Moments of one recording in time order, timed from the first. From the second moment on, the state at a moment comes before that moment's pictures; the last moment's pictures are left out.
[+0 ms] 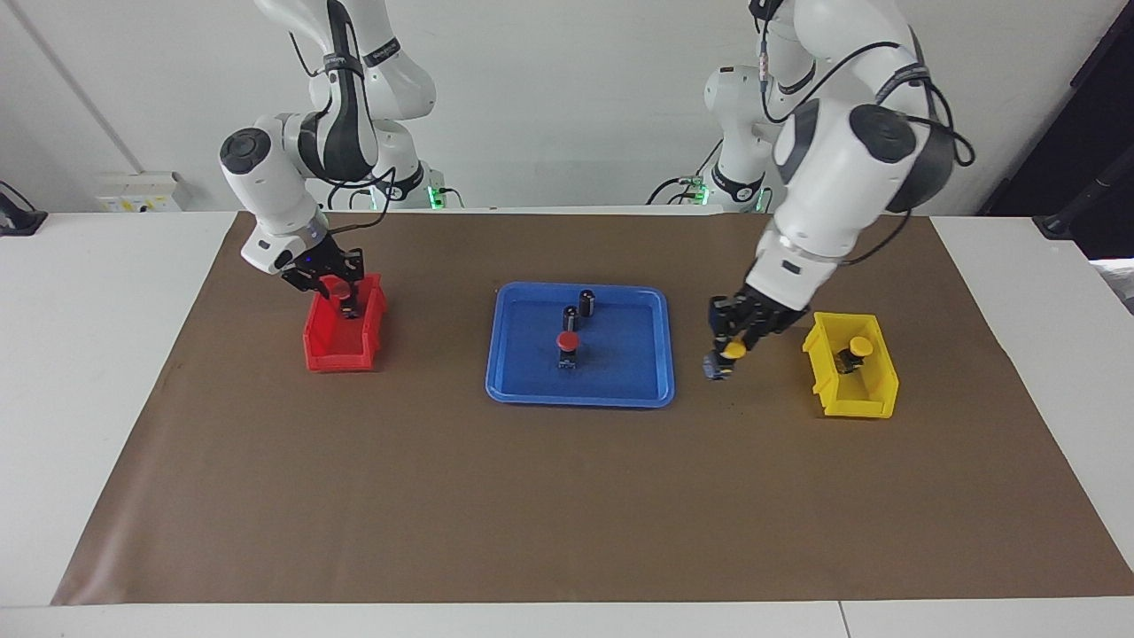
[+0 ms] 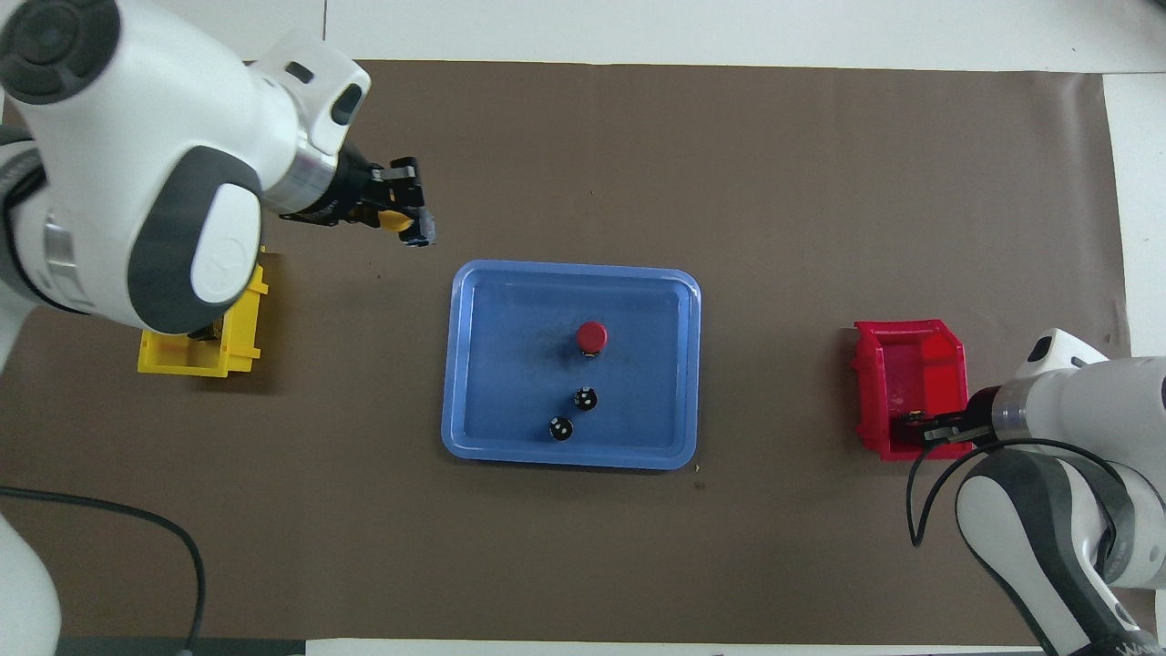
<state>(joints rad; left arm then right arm) -0.42 0.26 -0.05 -1.54 -0.14 1.94 -0.48 -0.01 -0.25 -0.09 -2.56 0.02 2.24 -0.30</state>
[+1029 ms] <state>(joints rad) -0.61 0.34 -0.04 -1.77 -0.10 2.12 -0.61 -0.01 -0.25 -0.09 -2.52 0.02 2.21 -0.30</state>
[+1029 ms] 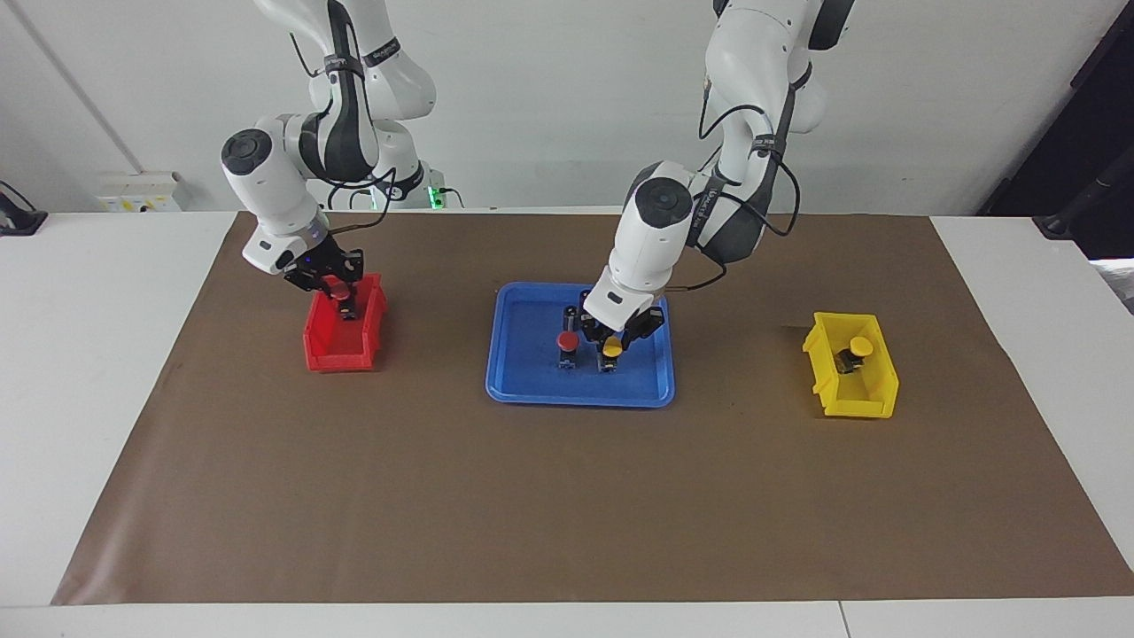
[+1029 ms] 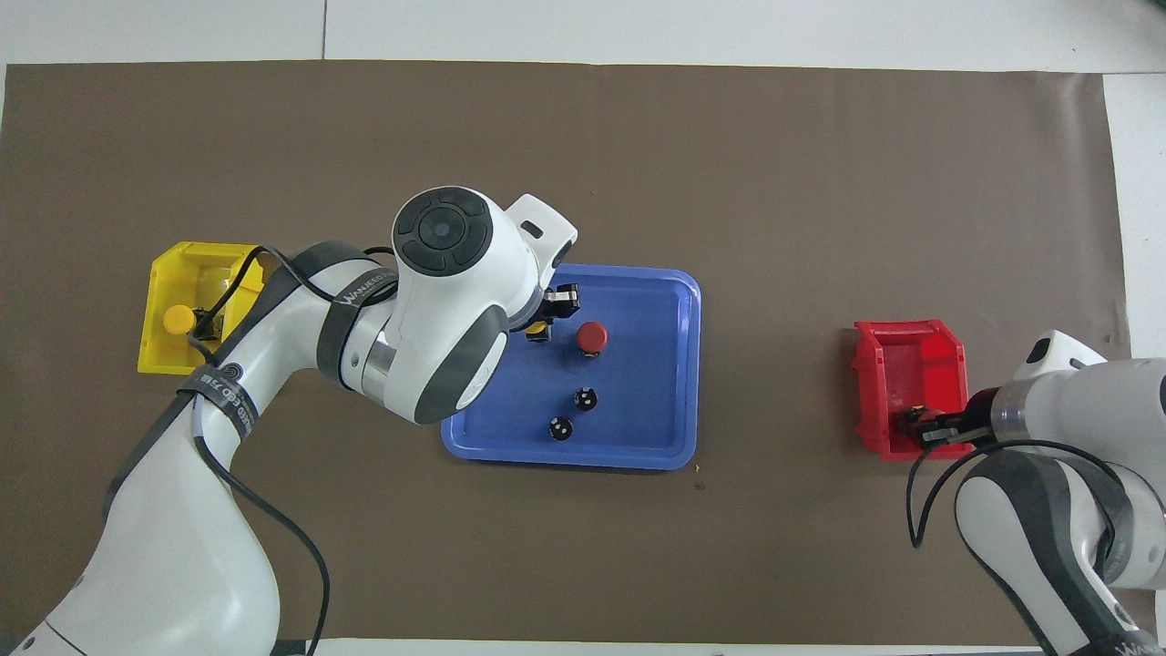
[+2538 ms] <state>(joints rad) -0.11 0.18 0.00 -1.74 -0.03 1.91 -0.06 0.48 0.14 -0.06 -1.98 0.11 2.22 0.33</state>
